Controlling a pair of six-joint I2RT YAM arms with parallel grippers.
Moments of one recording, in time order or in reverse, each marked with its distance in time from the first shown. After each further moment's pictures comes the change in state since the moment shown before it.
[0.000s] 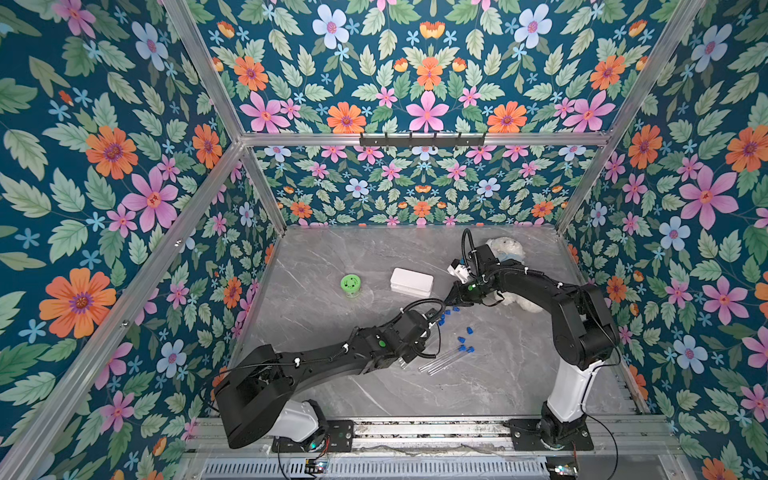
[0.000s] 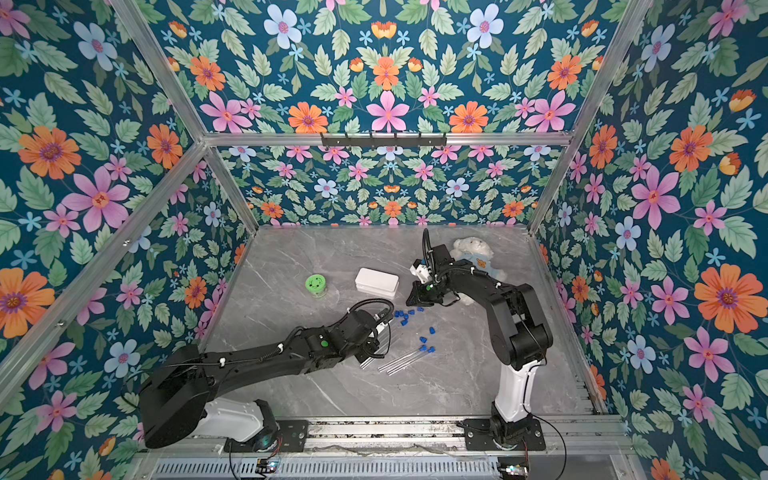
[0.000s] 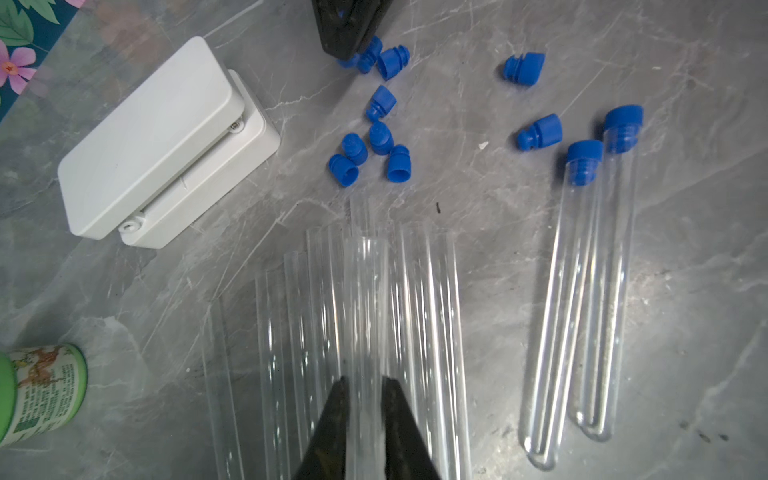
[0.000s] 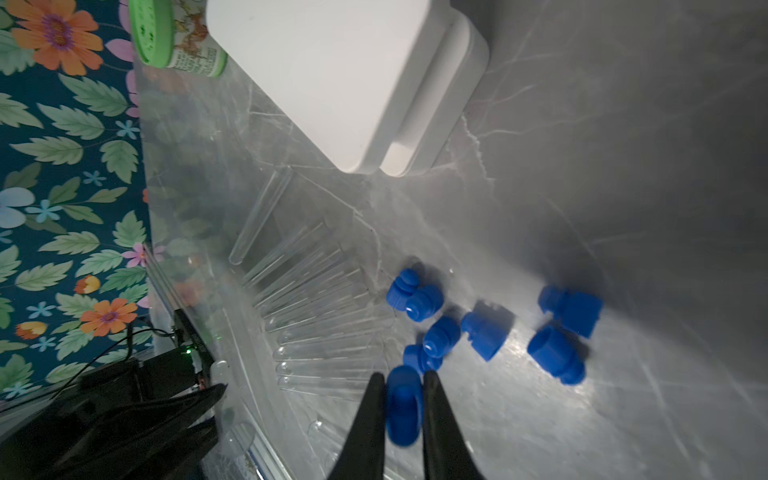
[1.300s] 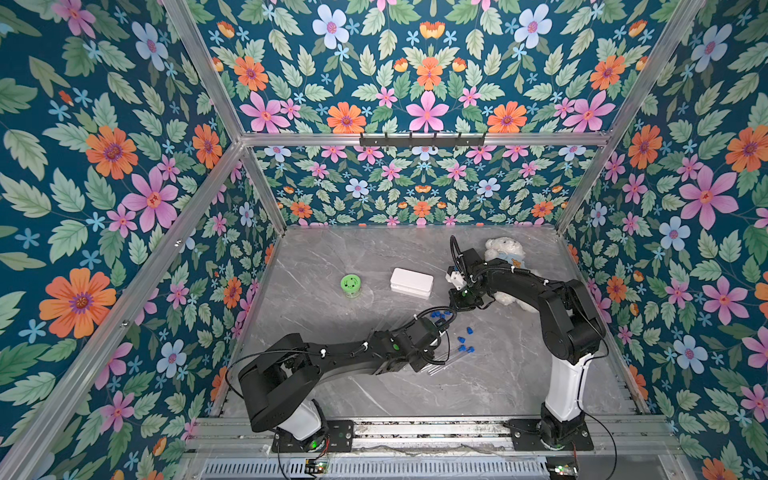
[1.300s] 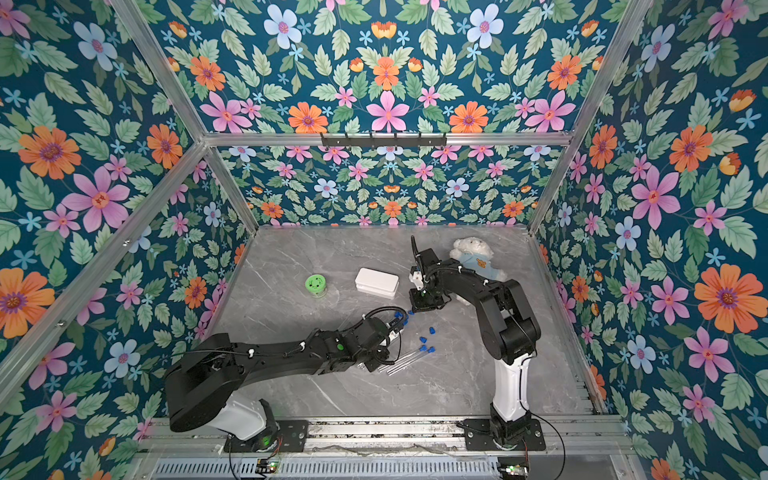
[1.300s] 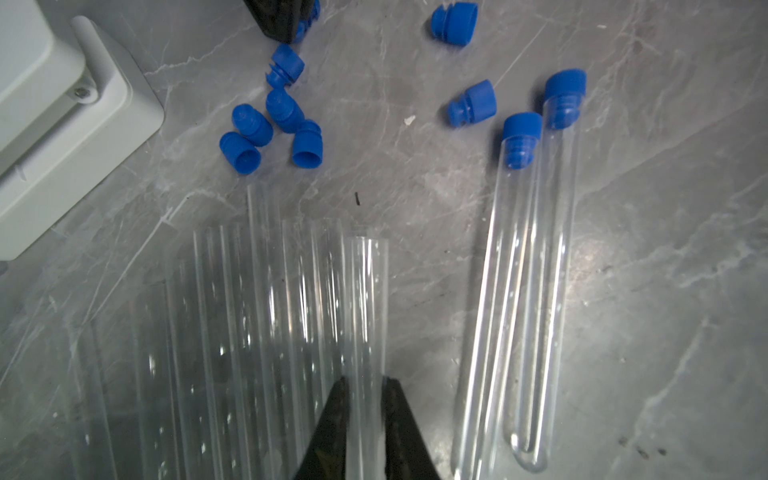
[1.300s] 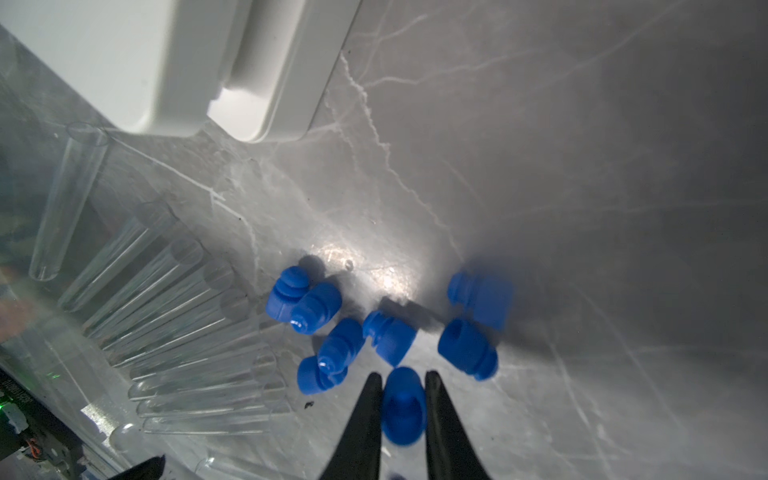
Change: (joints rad) left arm -0.055 0.134 0.022 0.040 0.070 -0.066; right arm 0.064 0.072 0.070 -0.123 0.270 -0.050
